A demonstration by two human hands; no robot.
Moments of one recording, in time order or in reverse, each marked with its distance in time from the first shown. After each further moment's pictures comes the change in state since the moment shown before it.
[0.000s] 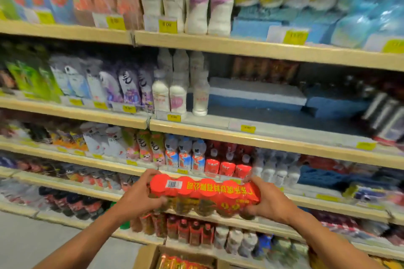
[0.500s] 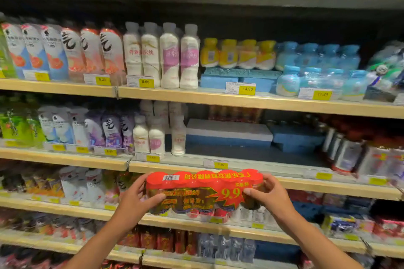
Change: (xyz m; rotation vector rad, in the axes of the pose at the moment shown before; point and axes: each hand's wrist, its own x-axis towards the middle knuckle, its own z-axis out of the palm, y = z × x) left_hand 0.017 0.115 -0.002 -0.328 0.198 0.176; right_hand -0.027 -0.015 -0.102 0.776 0.505 0.031
